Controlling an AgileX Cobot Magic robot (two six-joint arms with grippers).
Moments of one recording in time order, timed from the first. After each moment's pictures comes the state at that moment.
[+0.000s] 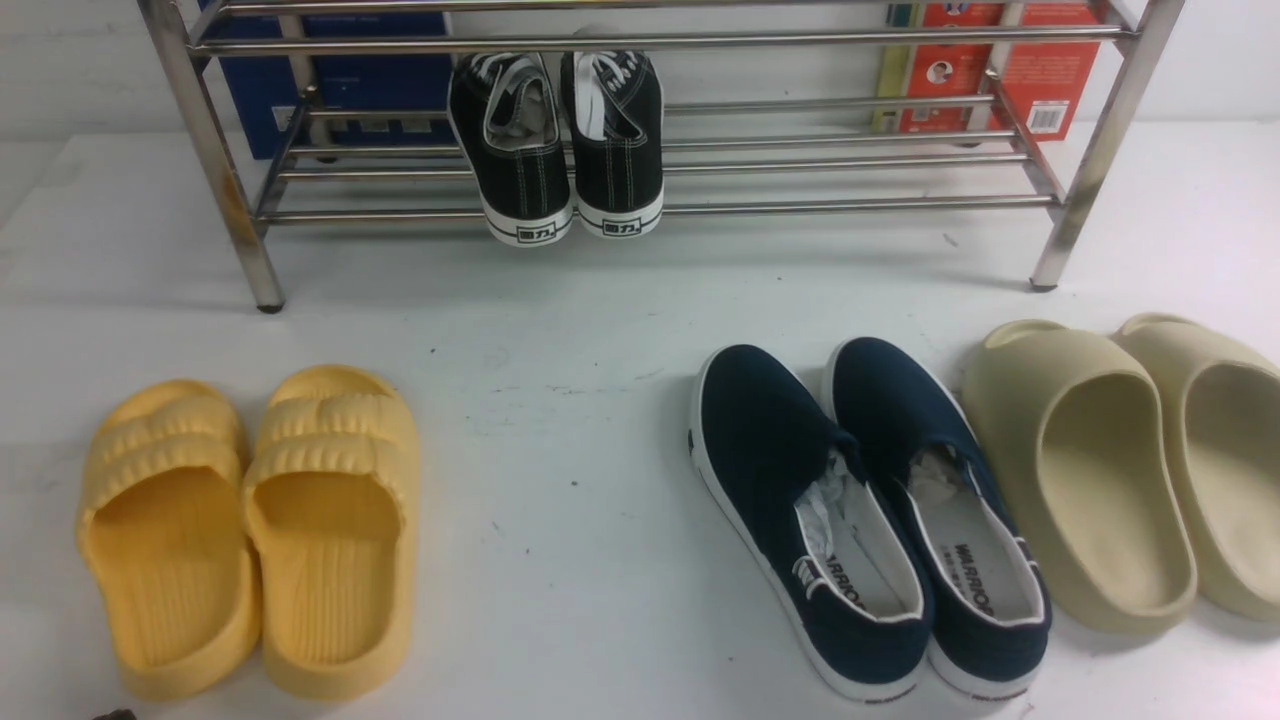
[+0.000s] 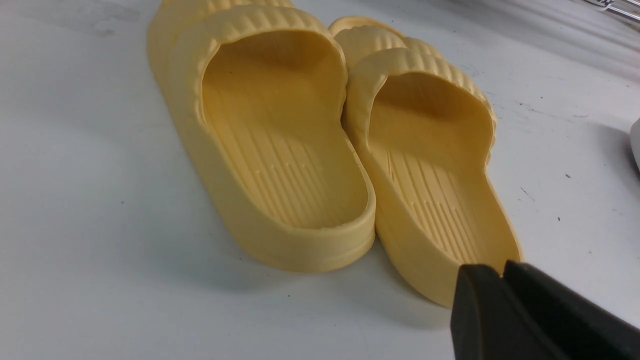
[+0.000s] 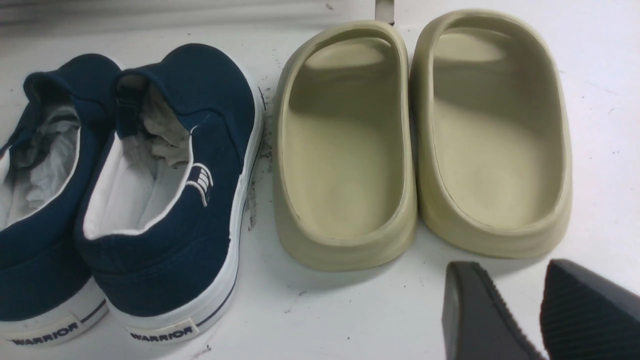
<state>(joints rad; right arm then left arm) 0.02 -0.01 0.02 0.11 0.38 0.05 -0.03 -0.01 0.03 -0.13 0.40 -0.24</state>
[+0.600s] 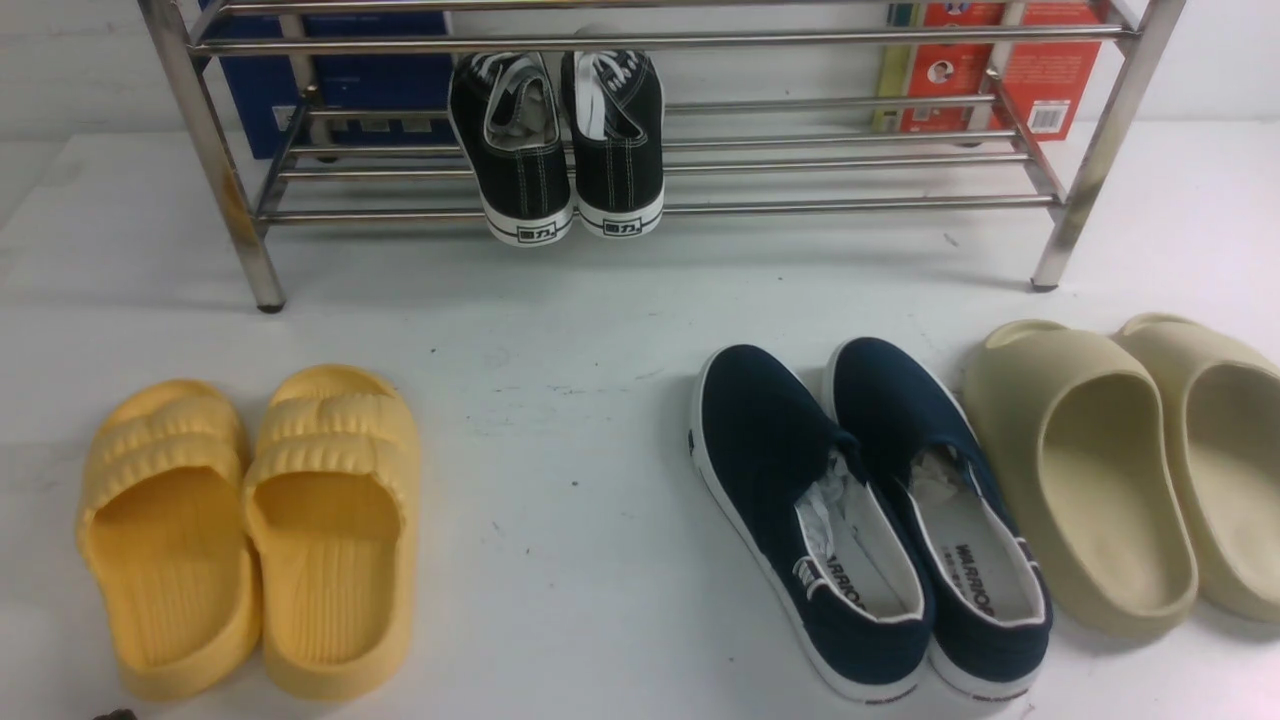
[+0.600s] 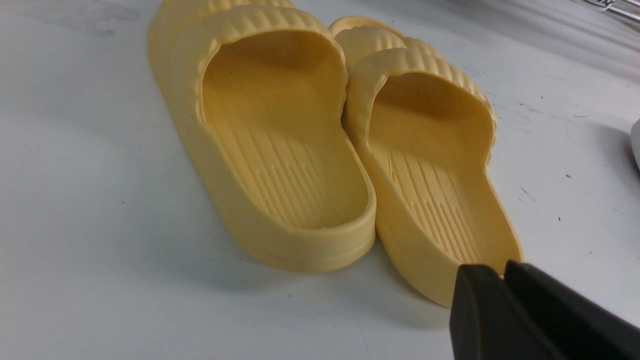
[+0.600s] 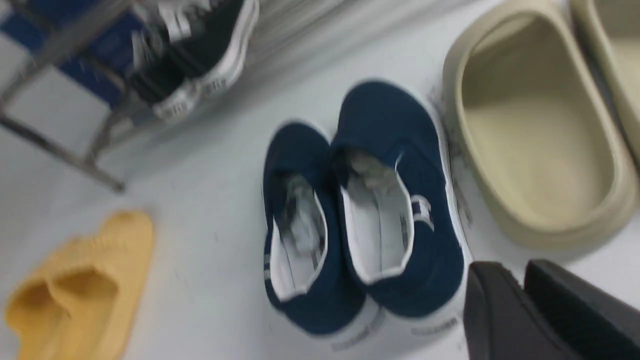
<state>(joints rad) 0.02 0.19 -0.26 0.53 0.60 0.11 -0.03 -0.01 0.03 -0.13 0.40 -0.24</state>
